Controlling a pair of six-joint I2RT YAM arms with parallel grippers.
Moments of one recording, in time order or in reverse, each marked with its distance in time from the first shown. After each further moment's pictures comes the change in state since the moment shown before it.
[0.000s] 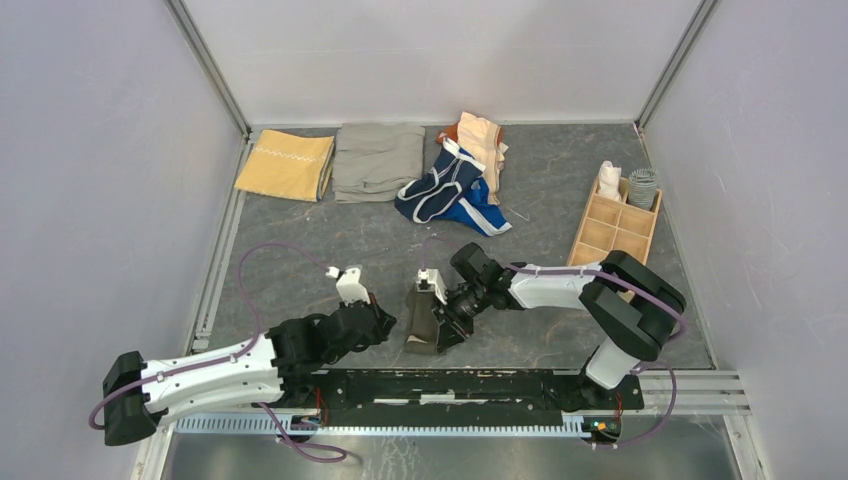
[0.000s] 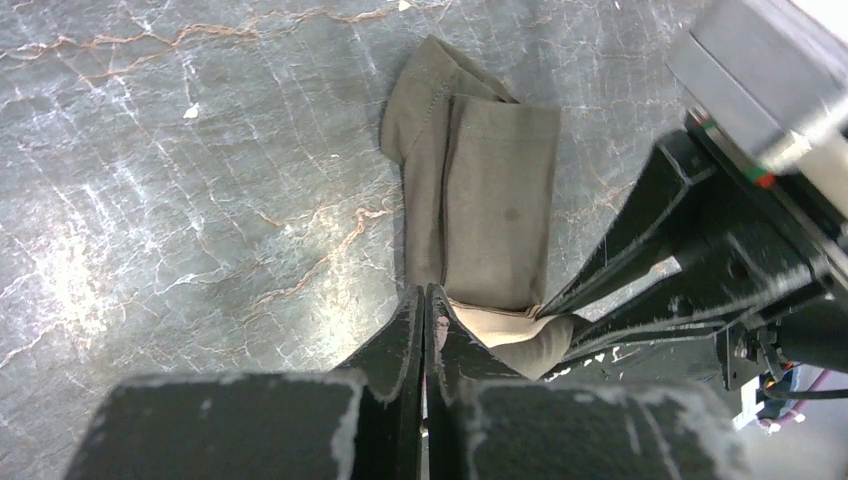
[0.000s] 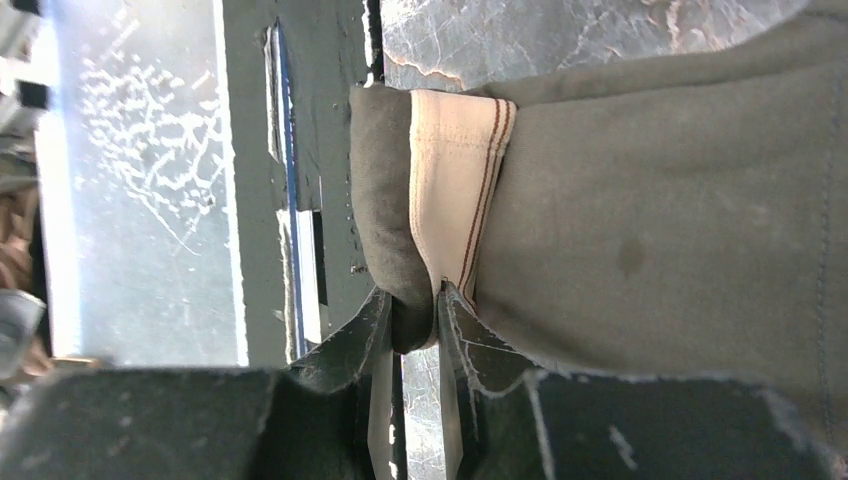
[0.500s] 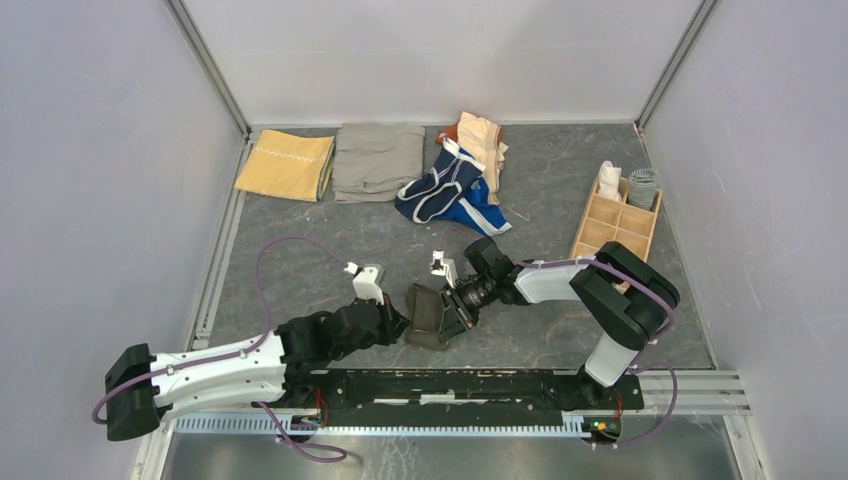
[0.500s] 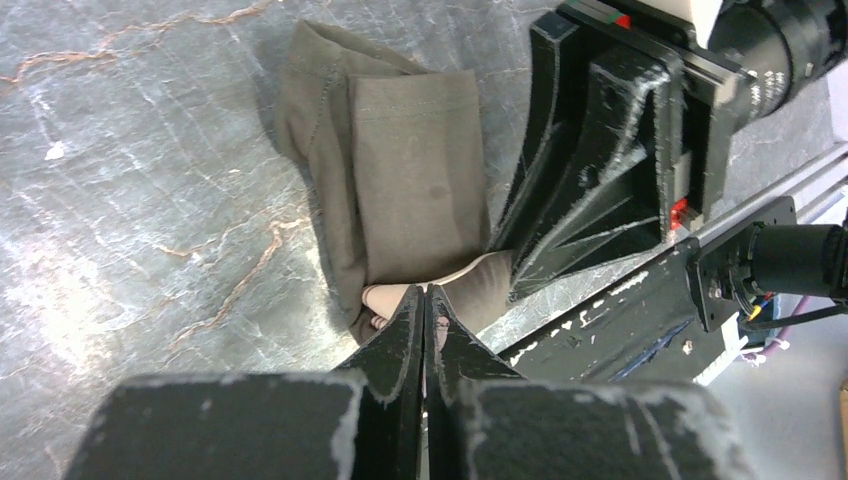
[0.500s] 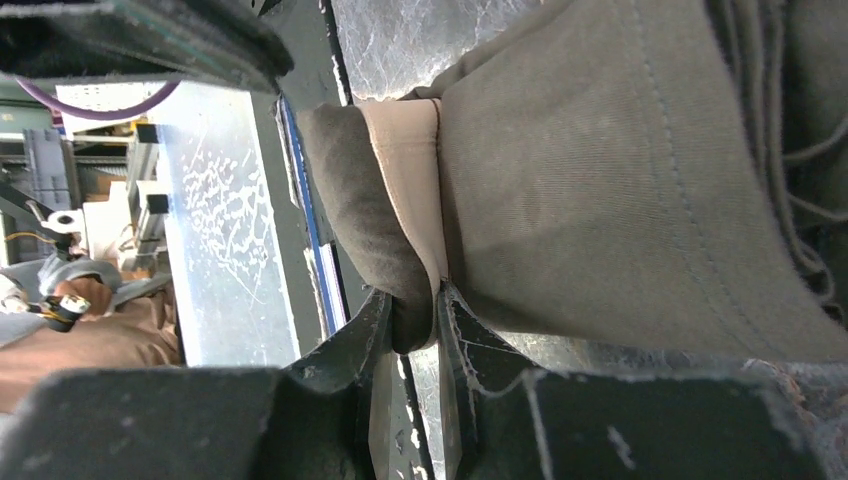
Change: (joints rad) left arm 0.000 0.071 0.002 0.163 0.114 0.143; right arm -0.121 0.055 -0.065 0.175 -0.082 0.304
